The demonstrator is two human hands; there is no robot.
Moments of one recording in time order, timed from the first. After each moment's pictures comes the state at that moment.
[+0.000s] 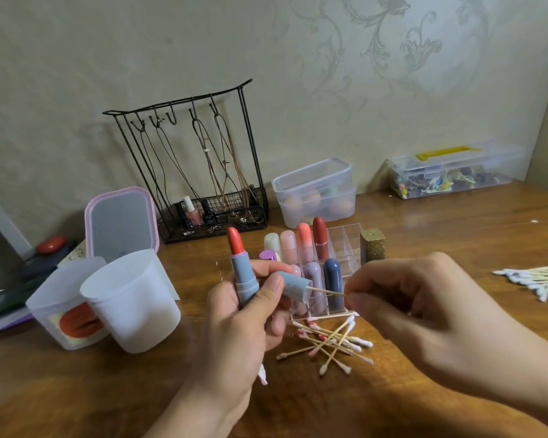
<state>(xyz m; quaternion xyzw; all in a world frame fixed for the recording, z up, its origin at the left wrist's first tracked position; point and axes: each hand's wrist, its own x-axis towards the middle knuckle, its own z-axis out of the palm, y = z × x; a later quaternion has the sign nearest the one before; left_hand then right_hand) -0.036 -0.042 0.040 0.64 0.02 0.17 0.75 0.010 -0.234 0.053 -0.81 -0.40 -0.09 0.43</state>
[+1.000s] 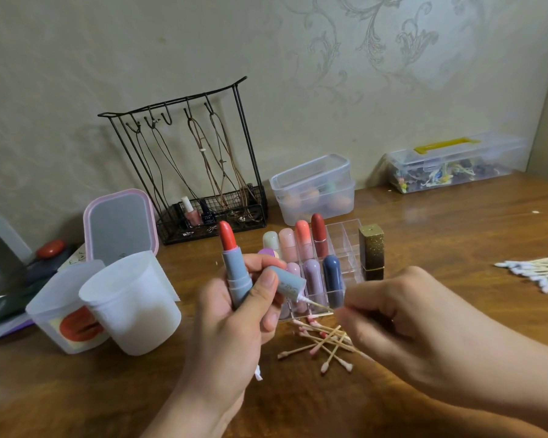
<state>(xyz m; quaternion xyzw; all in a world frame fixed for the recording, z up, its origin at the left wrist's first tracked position) -0.039 -0.042 0.045 0.65 -0.01 0.20 0.73 0.010 -0.227 0.043 -0.85 -0.42 -0.13 0.29</state>
